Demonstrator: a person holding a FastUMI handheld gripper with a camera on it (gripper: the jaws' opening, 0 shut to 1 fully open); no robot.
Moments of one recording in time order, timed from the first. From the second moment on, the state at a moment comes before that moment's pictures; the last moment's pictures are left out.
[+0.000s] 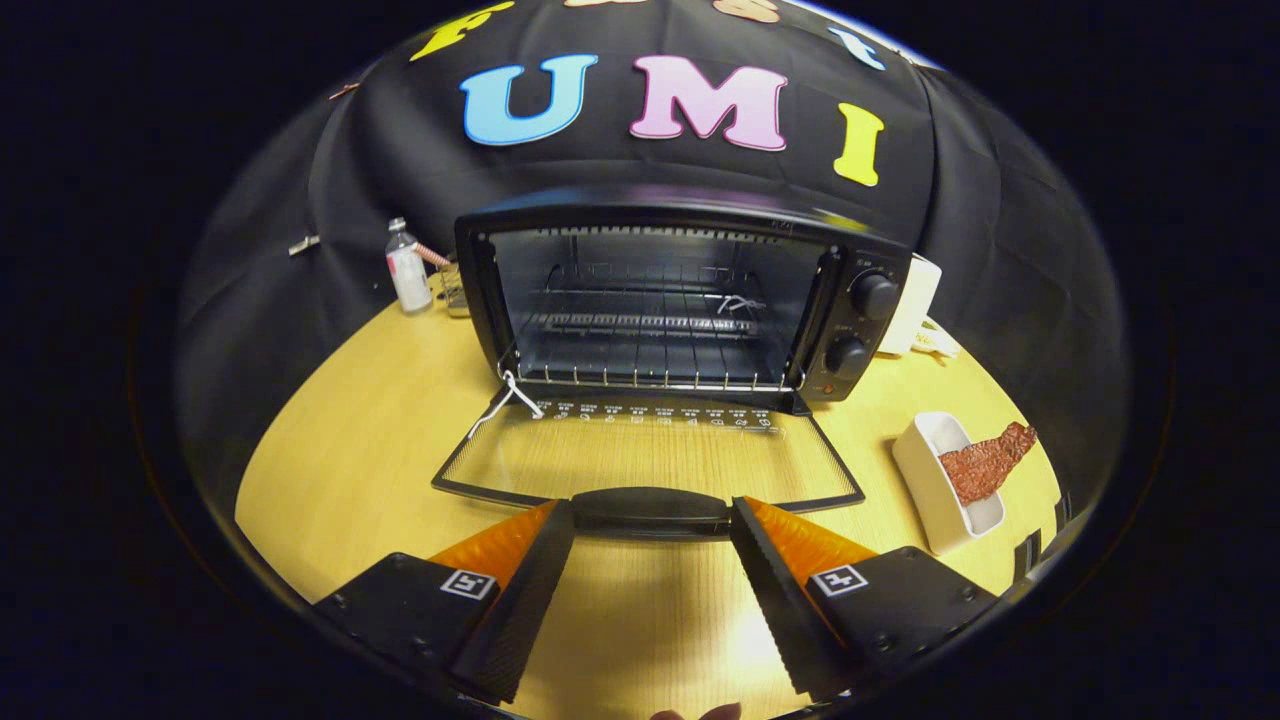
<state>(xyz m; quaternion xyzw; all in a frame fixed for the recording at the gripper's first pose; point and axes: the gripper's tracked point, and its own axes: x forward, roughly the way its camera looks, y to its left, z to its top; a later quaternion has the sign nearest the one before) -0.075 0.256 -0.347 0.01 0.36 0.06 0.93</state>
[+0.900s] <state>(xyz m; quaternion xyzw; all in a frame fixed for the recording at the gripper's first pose) -0.057 0.164 -0.207 0.09 0.20 0.11 0.97</state>
